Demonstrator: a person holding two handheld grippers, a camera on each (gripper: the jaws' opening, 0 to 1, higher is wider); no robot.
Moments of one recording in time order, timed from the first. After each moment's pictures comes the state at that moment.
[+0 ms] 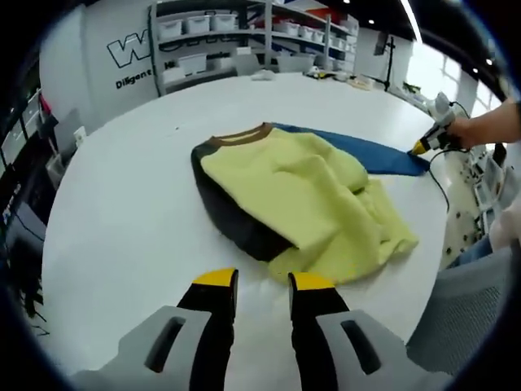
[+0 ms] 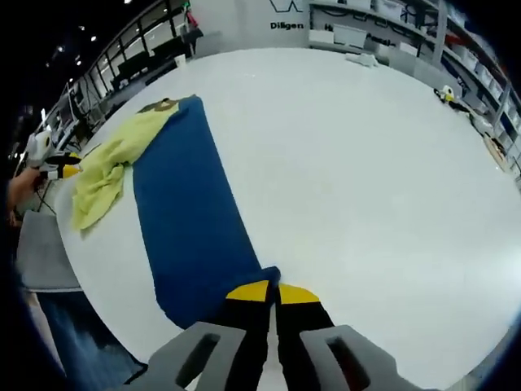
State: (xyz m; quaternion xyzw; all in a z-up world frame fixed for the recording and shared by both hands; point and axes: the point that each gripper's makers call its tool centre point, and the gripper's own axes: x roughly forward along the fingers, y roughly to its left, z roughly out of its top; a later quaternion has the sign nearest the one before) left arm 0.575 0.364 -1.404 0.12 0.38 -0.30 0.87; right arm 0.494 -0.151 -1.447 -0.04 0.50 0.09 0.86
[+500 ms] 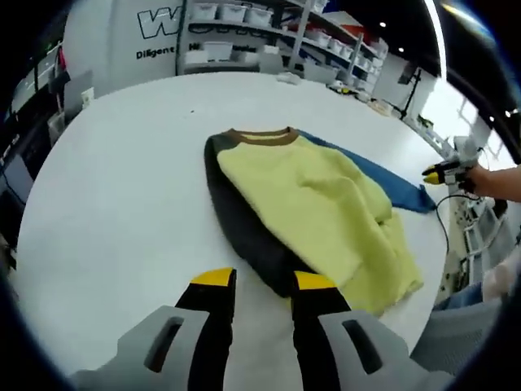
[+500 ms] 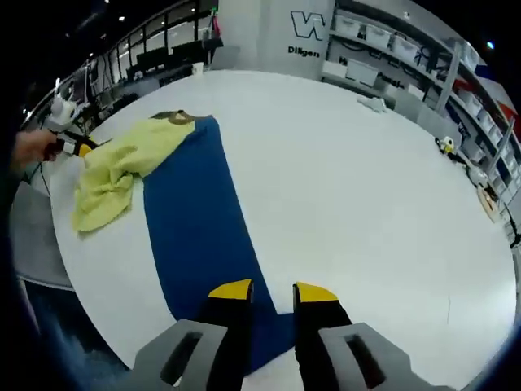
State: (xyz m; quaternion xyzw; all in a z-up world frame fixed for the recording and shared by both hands) left arm 0.599 0.345 -1.428 0.04 0.42 -0.29 0.86; right arm 0.530 -0.088 -1.404 -0.10 0.40 0.15 0.90
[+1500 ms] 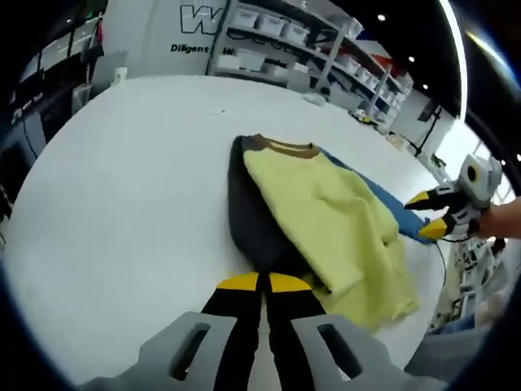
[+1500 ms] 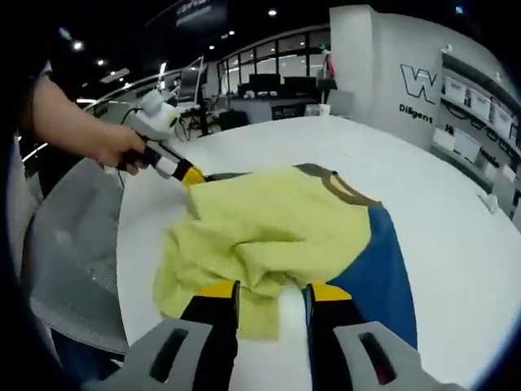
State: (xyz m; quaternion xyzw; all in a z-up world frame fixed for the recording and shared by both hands) left arm 0.601 0.371 -1.418 -0.01 0.39 -0.25 0.89; right arm 0.553 0.159 -1.390 -0.13 0.30 0.42 0.84
